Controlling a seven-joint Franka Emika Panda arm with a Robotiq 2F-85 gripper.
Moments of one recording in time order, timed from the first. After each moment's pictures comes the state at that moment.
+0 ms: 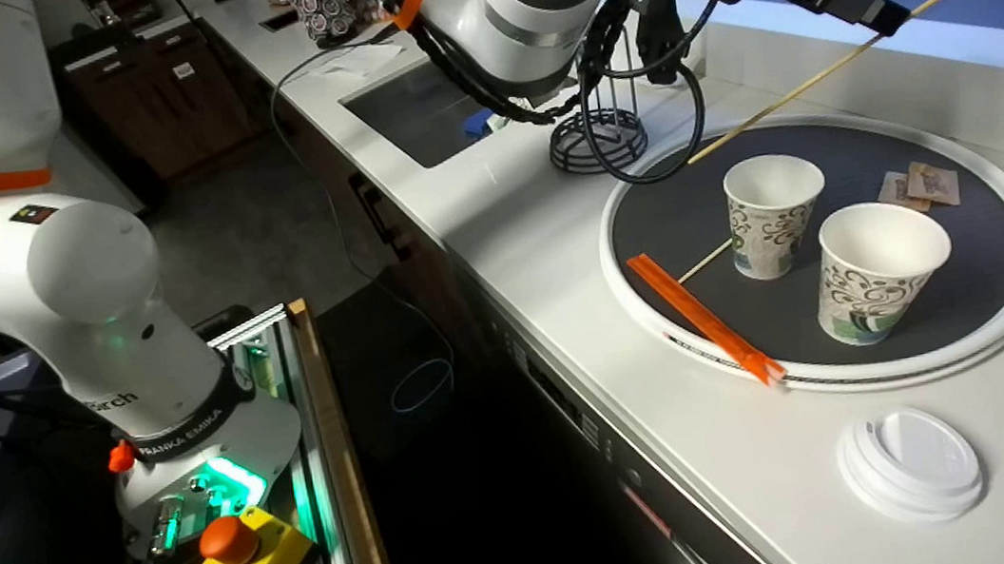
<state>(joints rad) 0.84 0.56 -1.26 -2.12 -0.34 3.25 0.76</state>
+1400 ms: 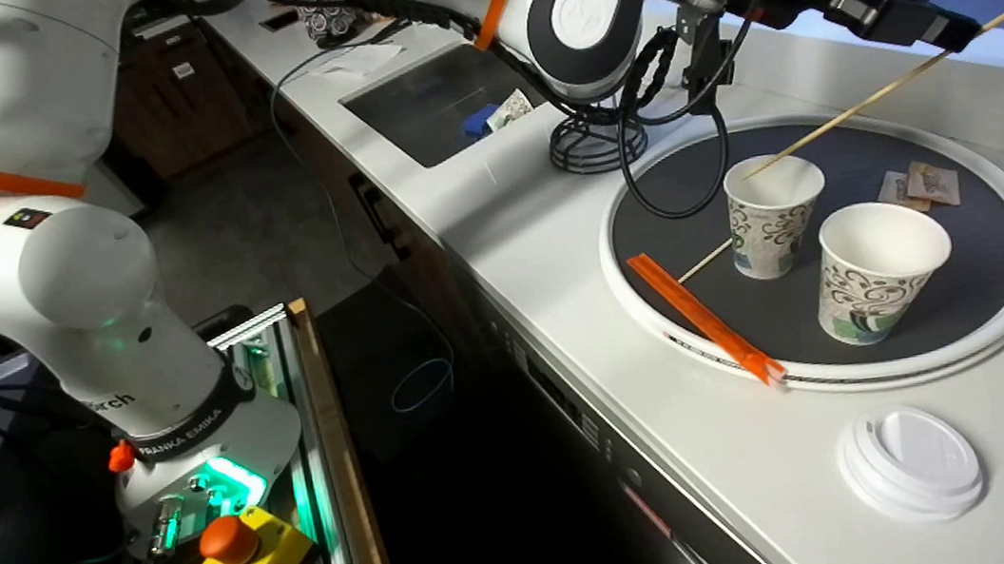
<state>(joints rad) 0.79 0.85 -1.21 -2.01 0.31 3.27 0.47</state>
